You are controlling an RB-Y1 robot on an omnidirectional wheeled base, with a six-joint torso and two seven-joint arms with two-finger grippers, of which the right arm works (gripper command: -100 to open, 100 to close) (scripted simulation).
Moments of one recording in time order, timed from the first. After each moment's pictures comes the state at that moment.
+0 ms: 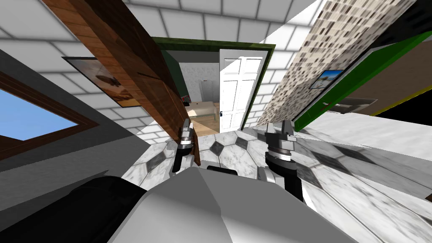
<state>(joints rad) 0.52 -0.01 0.03 -2.34 0.05 -0.53 -0.02</state>
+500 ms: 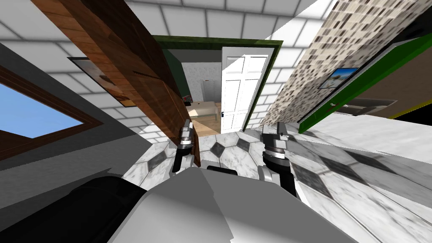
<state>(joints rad) 0.48 -0.03 0.02 -2.25 0.04 -0.54 -0.02</state>
